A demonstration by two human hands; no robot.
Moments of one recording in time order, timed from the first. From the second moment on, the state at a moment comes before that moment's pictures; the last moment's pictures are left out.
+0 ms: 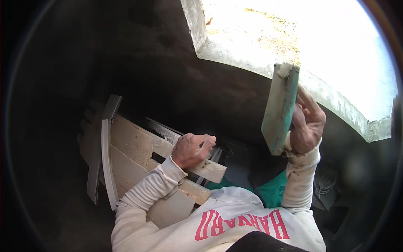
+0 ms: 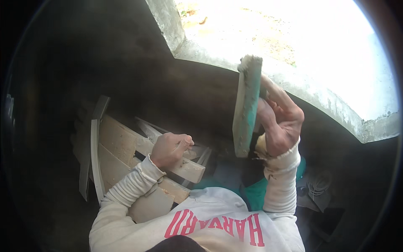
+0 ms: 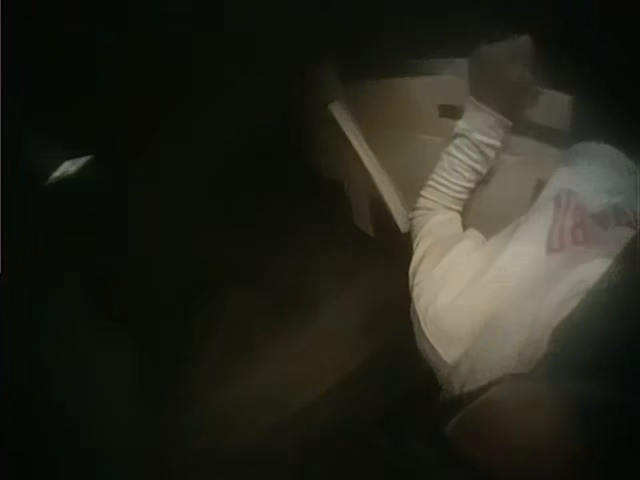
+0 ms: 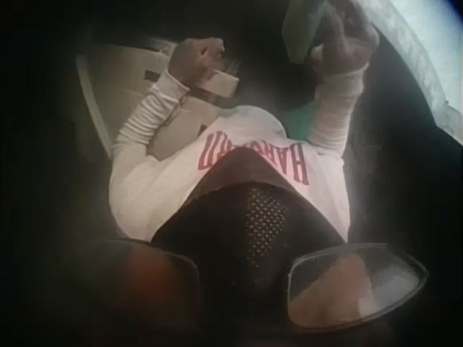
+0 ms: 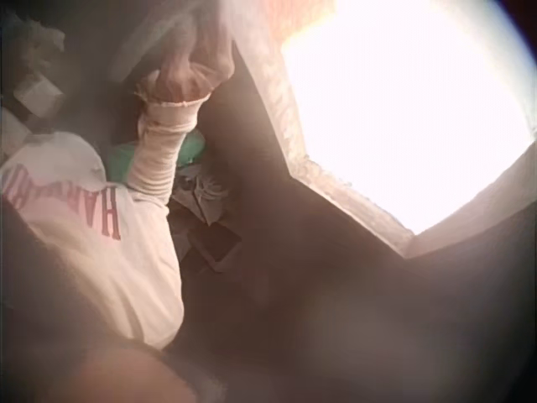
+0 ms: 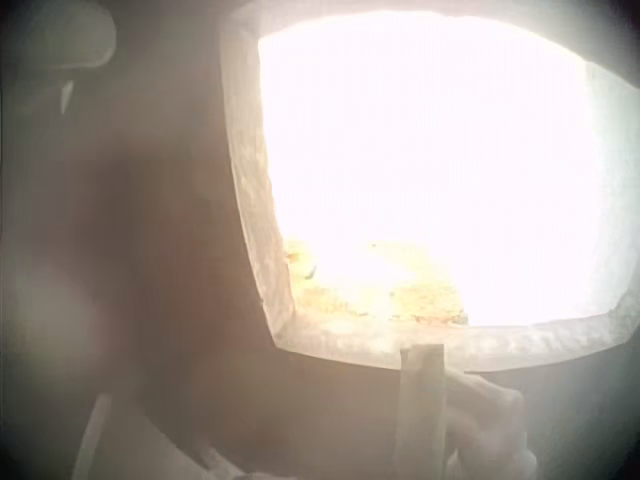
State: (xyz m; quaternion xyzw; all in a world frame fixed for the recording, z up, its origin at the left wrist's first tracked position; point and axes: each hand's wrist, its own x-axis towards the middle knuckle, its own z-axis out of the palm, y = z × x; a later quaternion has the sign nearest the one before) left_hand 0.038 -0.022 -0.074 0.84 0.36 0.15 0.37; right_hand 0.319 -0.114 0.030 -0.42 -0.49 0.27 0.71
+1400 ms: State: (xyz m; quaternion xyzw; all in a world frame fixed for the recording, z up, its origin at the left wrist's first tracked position) left_hand 0.060 0.005 -0.055 0.81 0.37 0.14 0.42; right_hand 0.293 0.096 0.092 -0.58 -0.50 0.06 0.65
